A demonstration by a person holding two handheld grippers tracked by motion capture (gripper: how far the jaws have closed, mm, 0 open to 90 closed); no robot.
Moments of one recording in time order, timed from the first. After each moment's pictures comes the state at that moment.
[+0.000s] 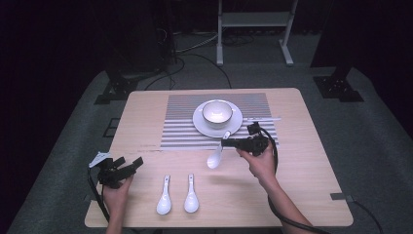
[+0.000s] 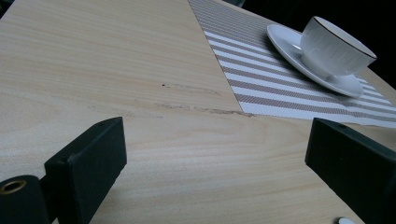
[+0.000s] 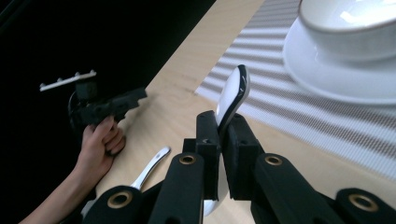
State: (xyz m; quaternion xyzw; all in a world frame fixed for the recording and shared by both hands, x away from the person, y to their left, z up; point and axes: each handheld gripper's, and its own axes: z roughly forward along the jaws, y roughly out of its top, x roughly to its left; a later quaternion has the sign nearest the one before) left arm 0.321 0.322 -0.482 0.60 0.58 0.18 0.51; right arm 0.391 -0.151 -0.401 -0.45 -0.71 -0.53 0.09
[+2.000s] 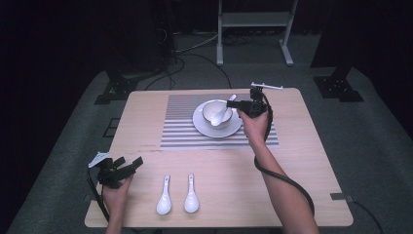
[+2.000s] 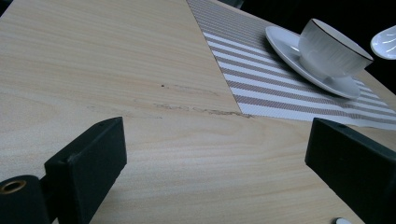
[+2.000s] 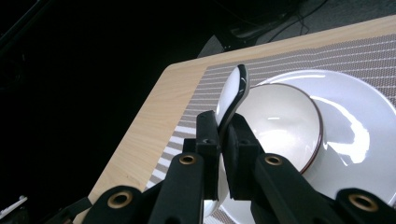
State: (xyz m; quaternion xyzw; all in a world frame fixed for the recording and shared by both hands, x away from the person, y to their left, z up) left arm 0.321 0.323 -0.482 0.60 0.58 0.18 0.52; right arm 0.491 -0.157 -0.372 -0.55 -0.63 -0.54 0.02
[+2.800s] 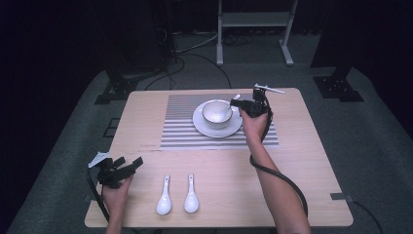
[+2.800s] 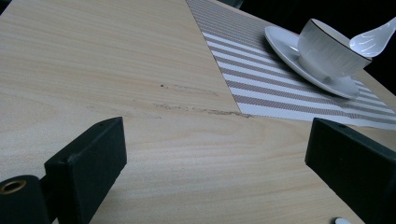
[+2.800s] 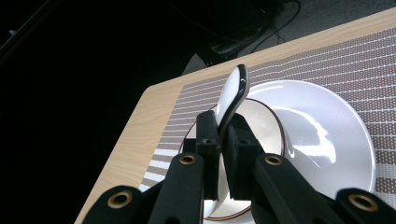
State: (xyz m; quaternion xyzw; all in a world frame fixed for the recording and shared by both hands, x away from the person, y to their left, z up) left arm 0.321 0.323 -0.482 0.60 0.58 0.17 0.52; right arm 0.503 -0.164 -0.392 -0.60 -0.58 -0.55 0.00
